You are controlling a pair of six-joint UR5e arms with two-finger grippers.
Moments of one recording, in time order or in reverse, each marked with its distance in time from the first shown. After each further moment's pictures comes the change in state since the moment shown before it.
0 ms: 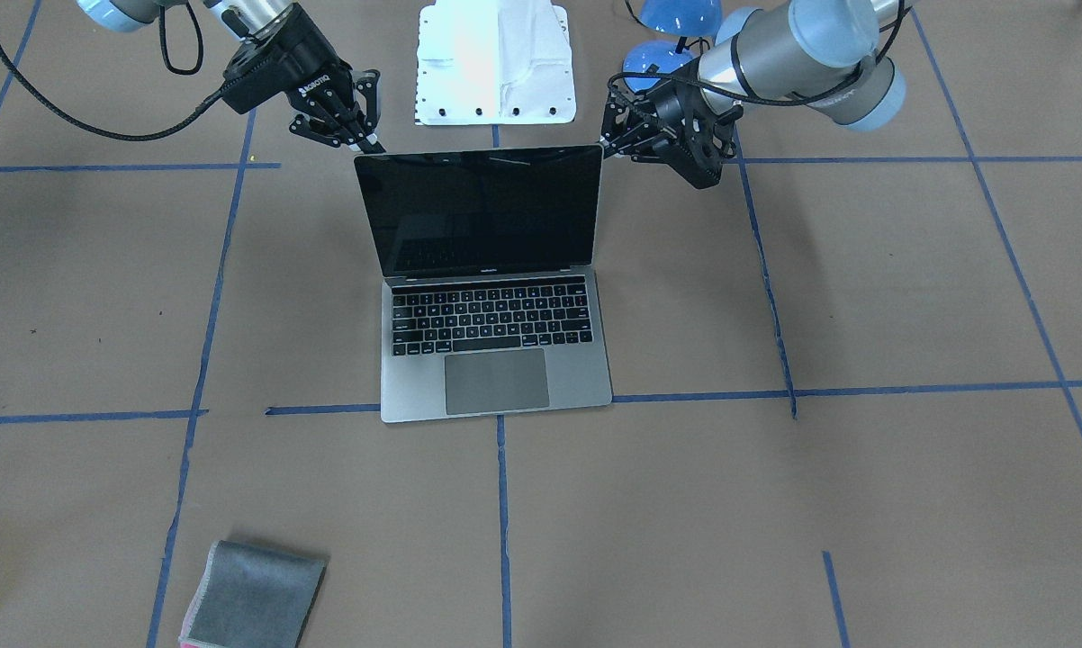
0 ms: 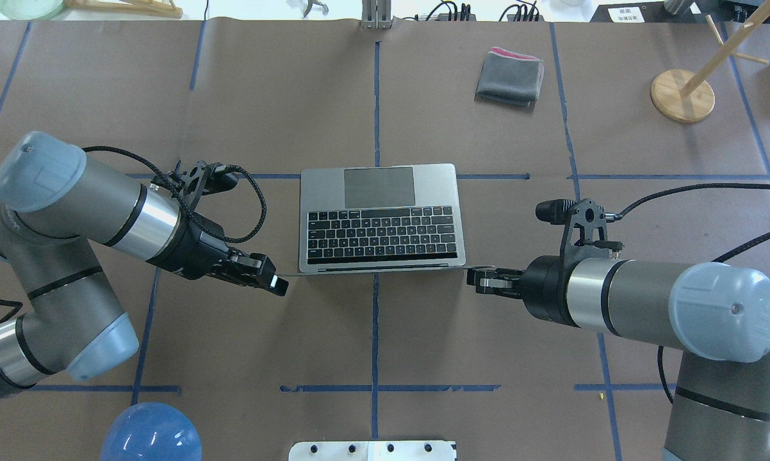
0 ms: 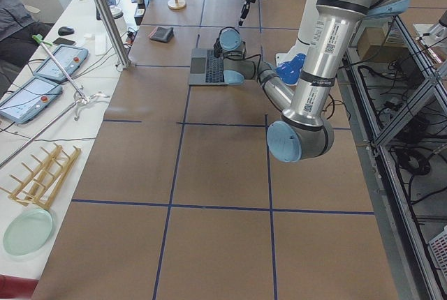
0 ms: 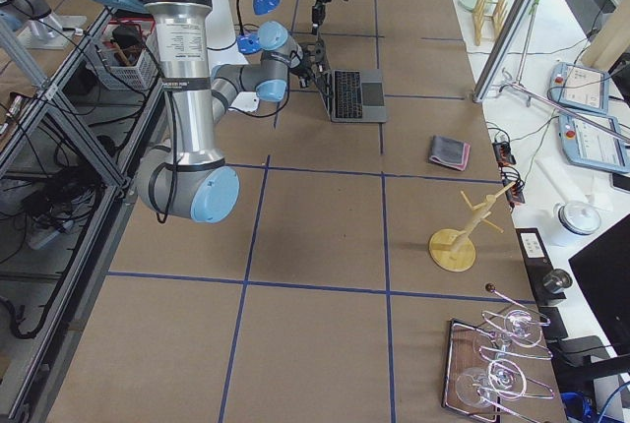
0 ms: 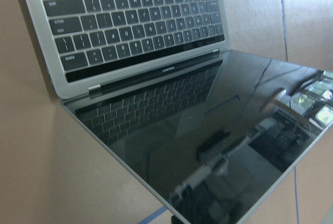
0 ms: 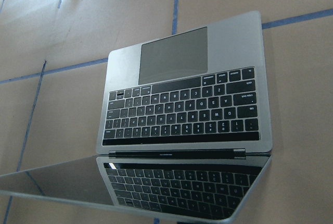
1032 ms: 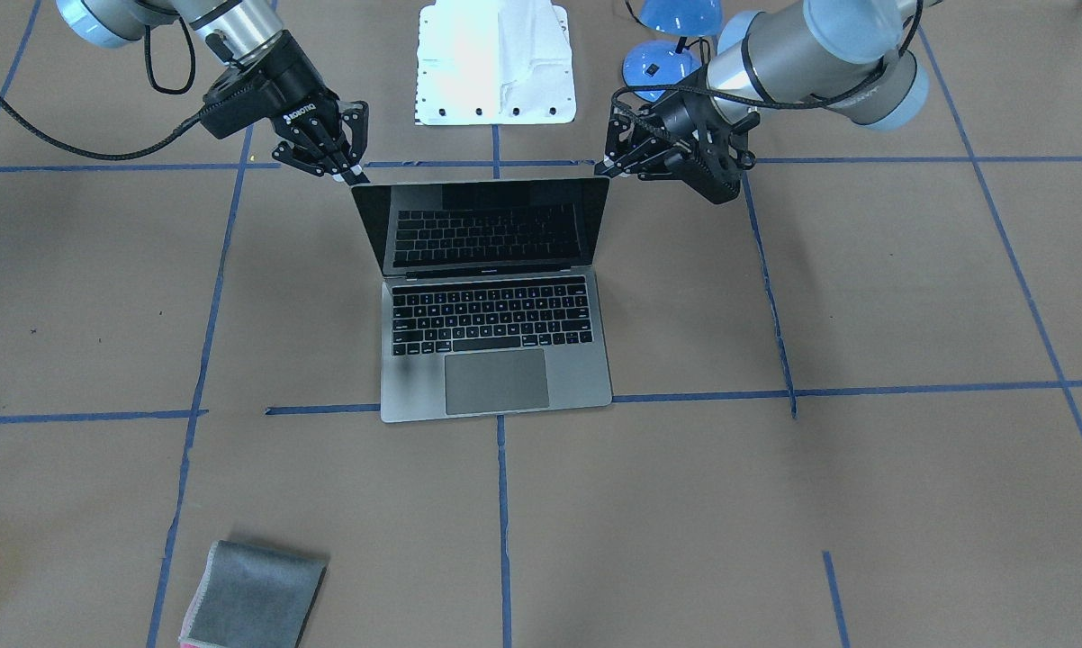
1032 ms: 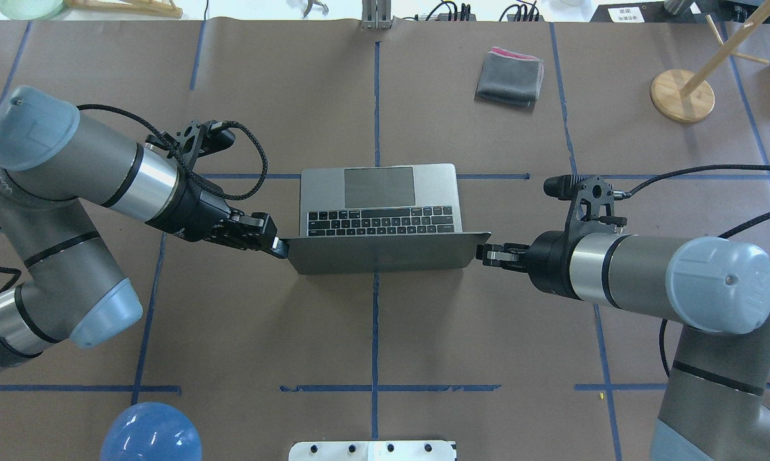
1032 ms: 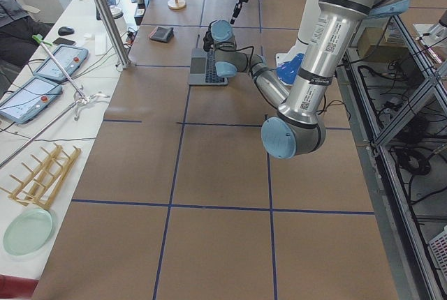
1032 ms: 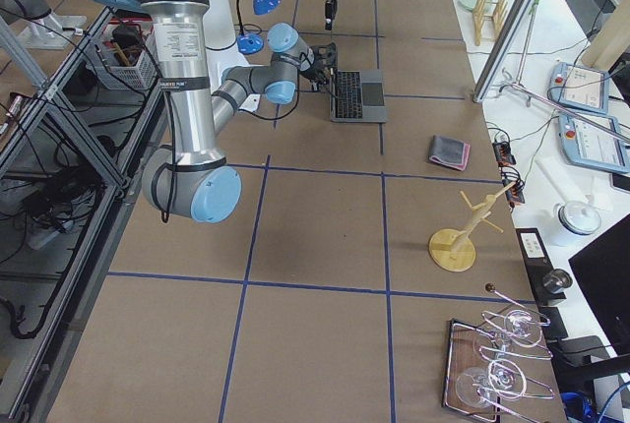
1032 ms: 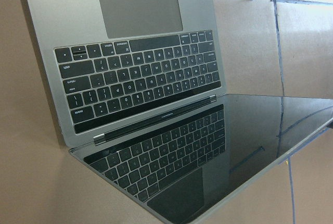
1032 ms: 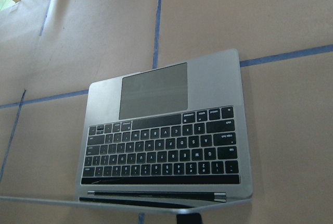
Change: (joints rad) left arm -0.069 -0.055 0.007 0.089 -0.002 0.001; right arm 0.074 0.040 -0.062 -0.017 0.004 -0.007
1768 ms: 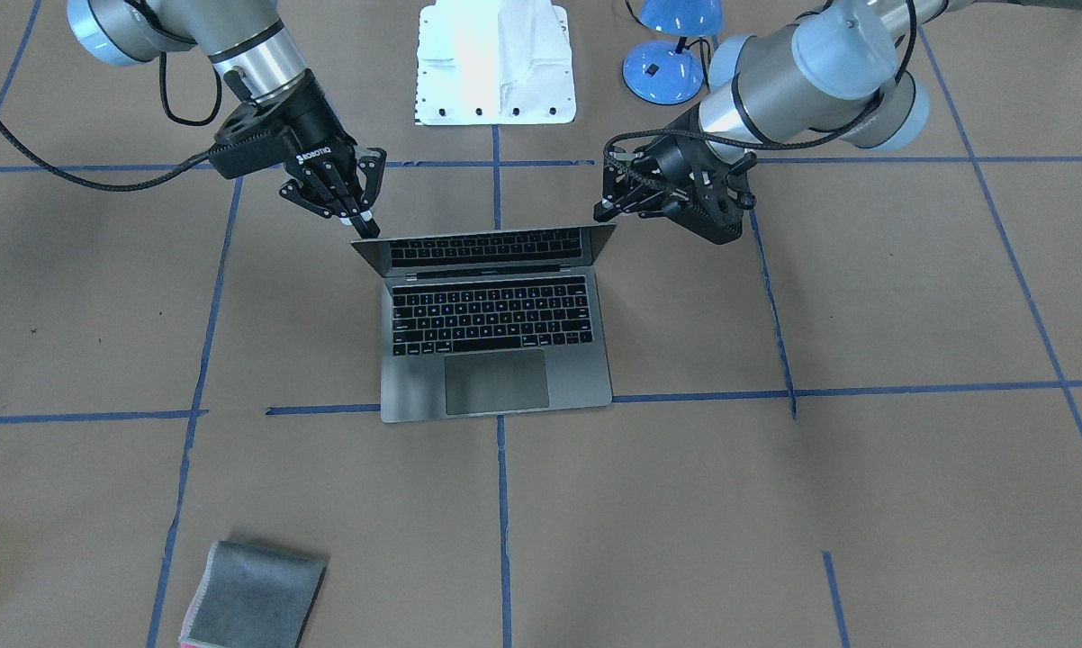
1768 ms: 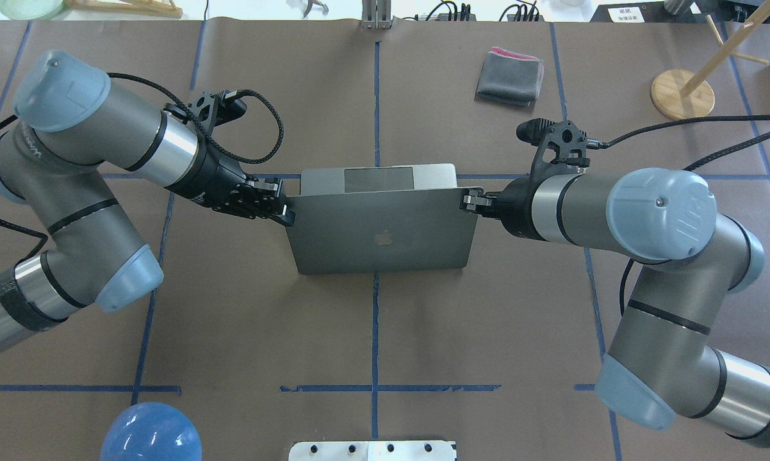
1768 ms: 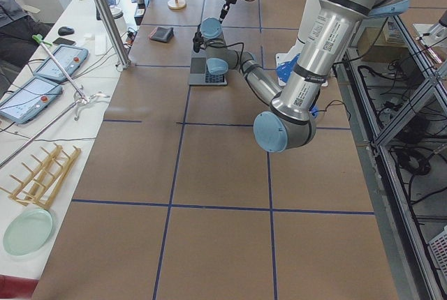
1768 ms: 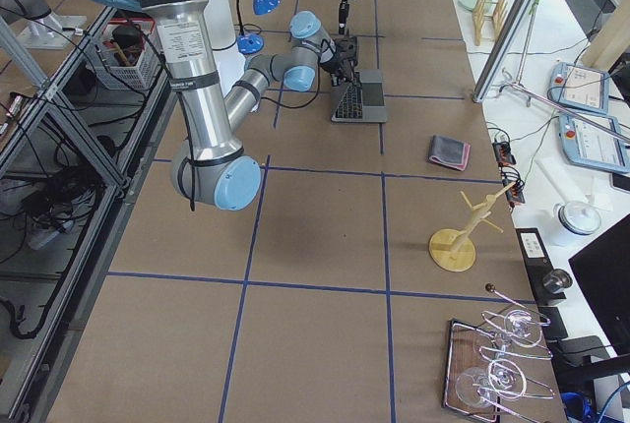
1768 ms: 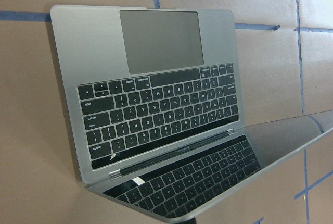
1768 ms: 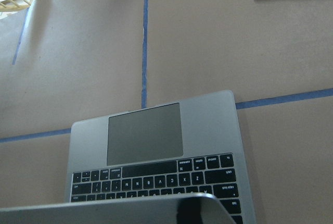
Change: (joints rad) left arm -0.043 -0.079 0.103 0.056 0.003 0.008; right arm 0.095 0.166 -0.099 -0.154 0.038 -0.004
